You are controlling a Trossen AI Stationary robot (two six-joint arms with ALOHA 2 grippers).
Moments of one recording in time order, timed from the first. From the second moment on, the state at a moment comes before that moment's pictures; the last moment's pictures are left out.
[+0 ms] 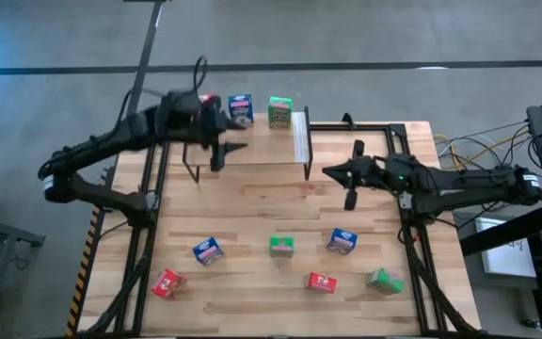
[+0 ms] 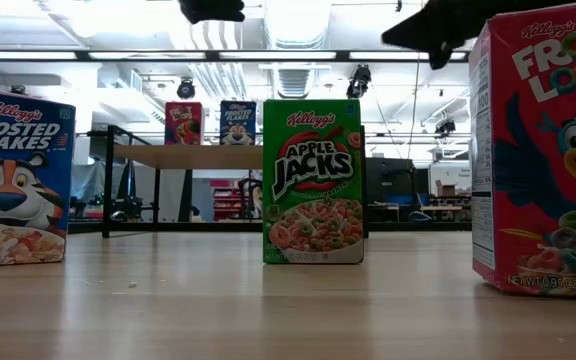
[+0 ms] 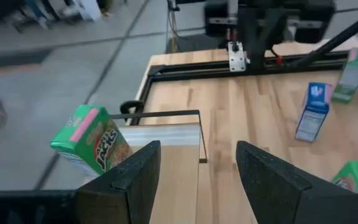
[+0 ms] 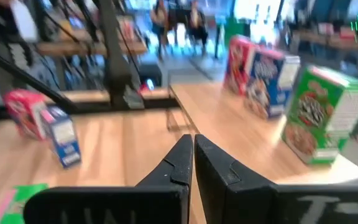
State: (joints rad) left arm 0.35 1.20 1.35 -0.56 0.11 0.27; right arm -0.11 0.87 0.60 0.17 0.11 -0.04
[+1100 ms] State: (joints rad) left arm 0.21 0.64 0.60 -0.06 -0.19 0.23; right arm -0.61 1.92 2.06 -0.58 -0.26 -0.42
